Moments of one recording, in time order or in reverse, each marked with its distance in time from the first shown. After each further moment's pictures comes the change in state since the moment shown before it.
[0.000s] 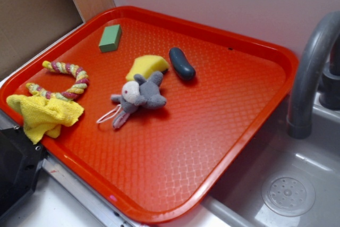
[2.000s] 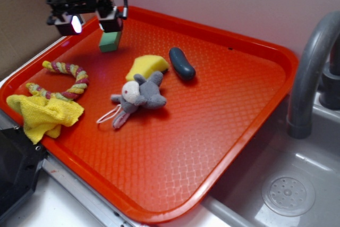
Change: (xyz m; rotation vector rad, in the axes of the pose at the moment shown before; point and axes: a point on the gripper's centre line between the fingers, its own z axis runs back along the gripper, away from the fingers) arm 0.141 0.143 -0.193 0.189 -0.089 0.727
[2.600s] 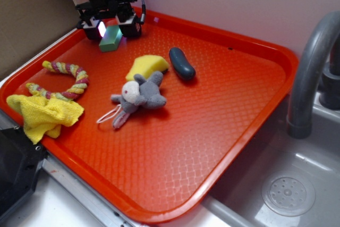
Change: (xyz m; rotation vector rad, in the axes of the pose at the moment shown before) arm 0.022 -0.027 -0.034 -0.077 0.080 -0.109
